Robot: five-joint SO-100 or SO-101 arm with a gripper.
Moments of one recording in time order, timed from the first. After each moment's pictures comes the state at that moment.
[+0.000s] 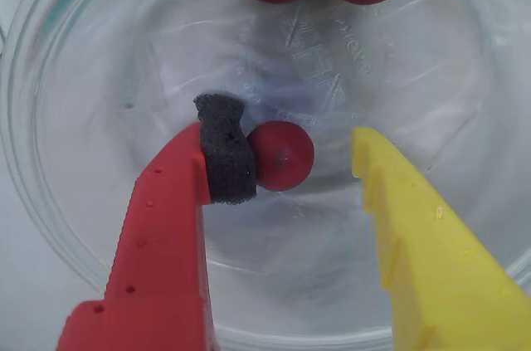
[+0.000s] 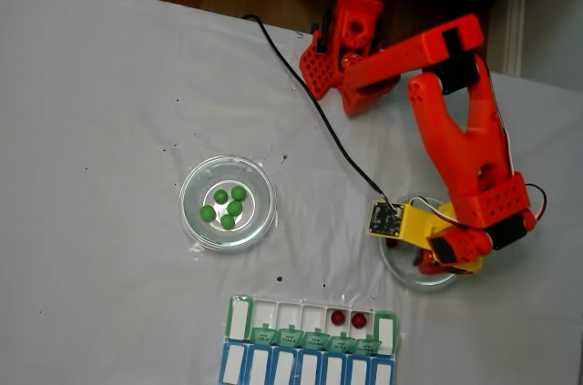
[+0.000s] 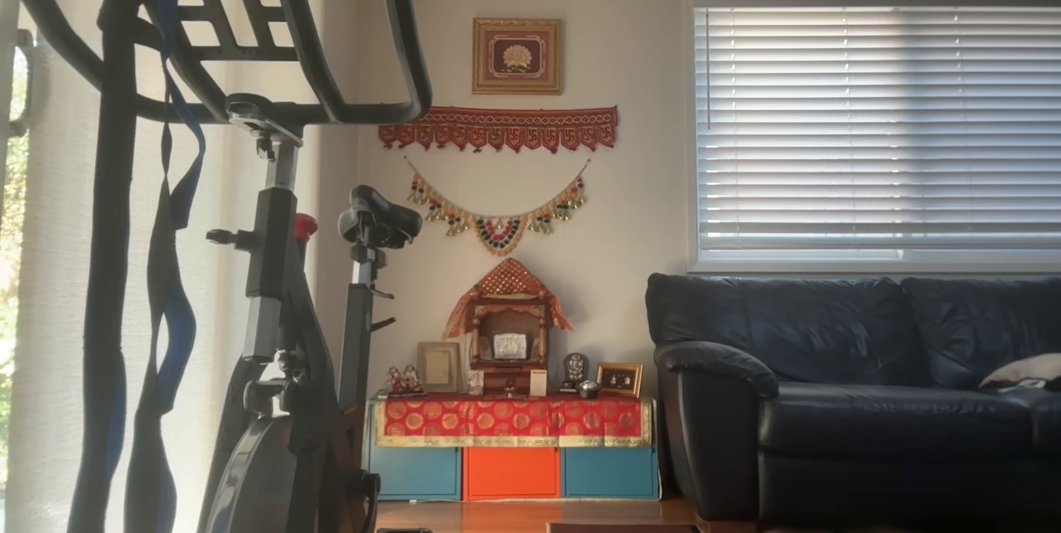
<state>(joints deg) -35.9 93.3 97.4 72.9 42.5</state>
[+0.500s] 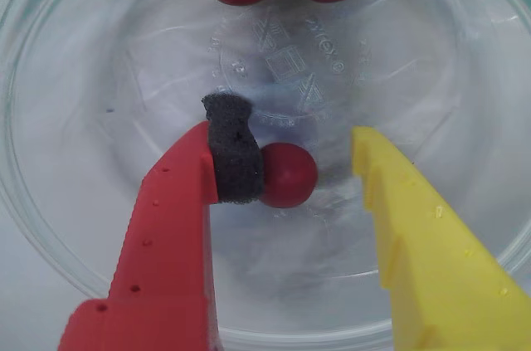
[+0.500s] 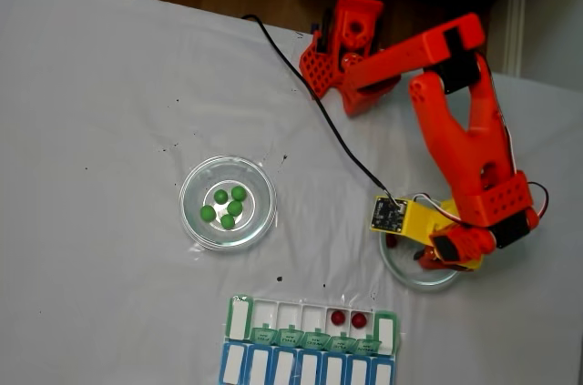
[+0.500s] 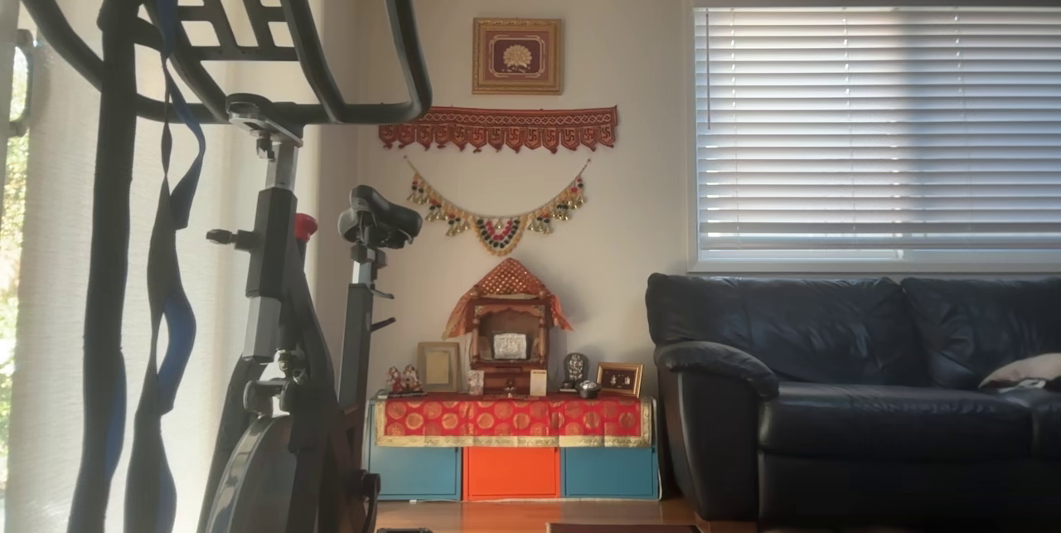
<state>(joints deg) -37.3 93.3 97.4 72.7 44.6</state>
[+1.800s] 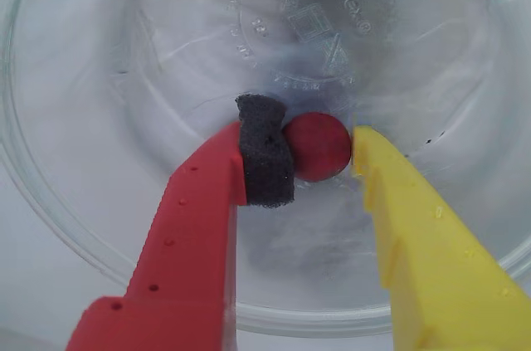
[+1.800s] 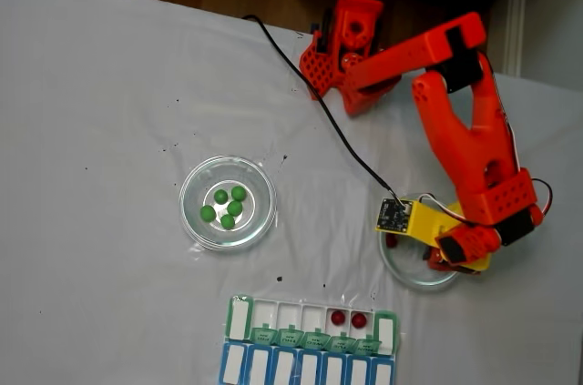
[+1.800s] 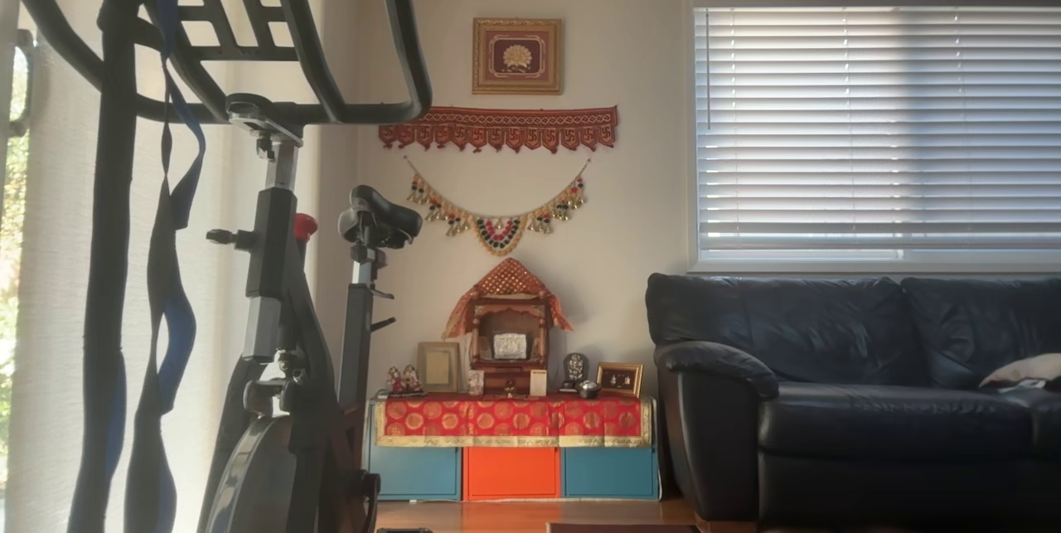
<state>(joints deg) -38.1 93.3 97.4 68.5 47.1</state>
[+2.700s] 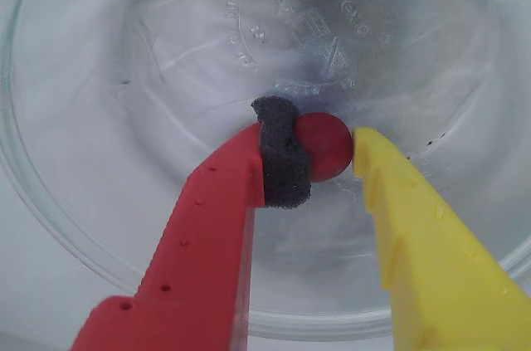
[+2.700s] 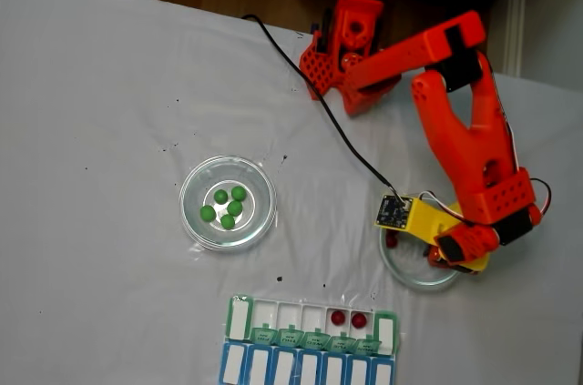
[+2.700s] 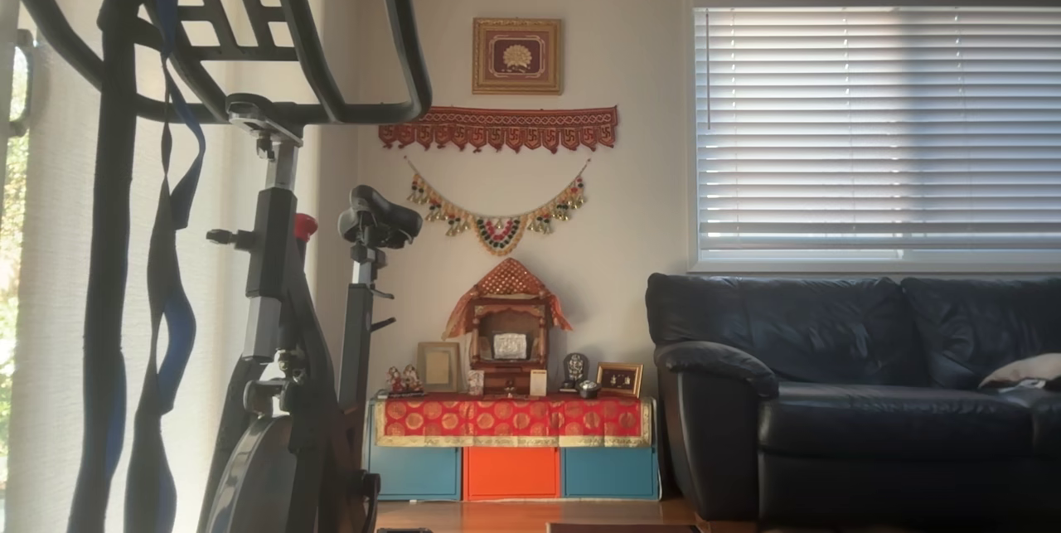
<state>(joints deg) -37.2 94.2 98.6 68.6 48.3</state>
